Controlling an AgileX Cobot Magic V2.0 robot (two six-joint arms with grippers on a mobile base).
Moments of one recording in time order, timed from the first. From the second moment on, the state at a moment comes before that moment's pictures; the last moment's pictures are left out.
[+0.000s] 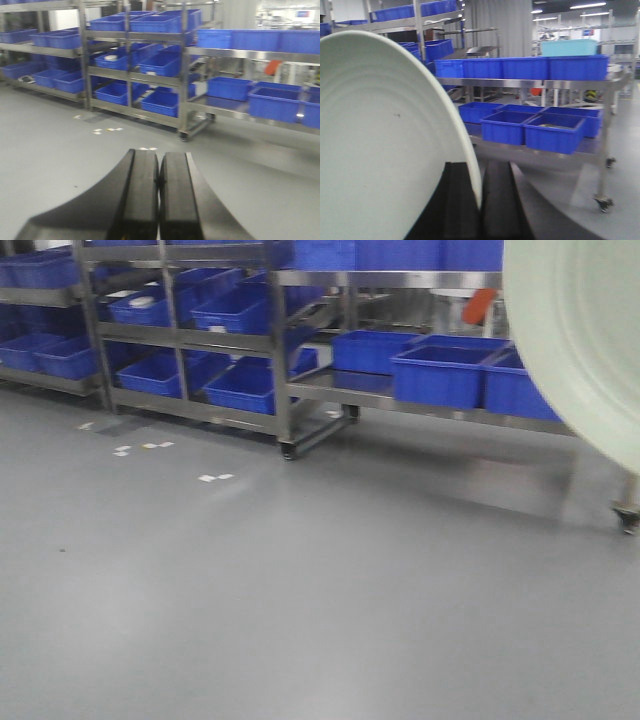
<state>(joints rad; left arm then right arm) -0.01 0.00 0.01 0.03 0.01 -0.05 -0.04 0.01 -0.15 0.08 0.01 0.01</state>
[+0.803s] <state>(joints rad) -0.01 0.00 0.01 0.03 0.01 -0.05 -0.04 0.01 -0.15 0.08 0.01 0.01</state>
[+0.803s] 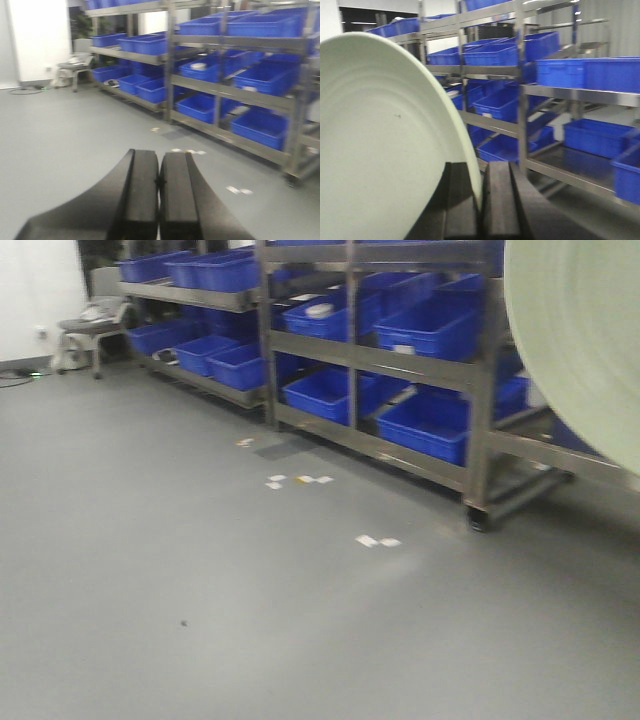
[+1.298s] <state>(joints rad) -0.01 0.00 0.01 0.03 0.01 -0.05 -0.04 0.01 -0.15 0.08 0.01 0.01</state>
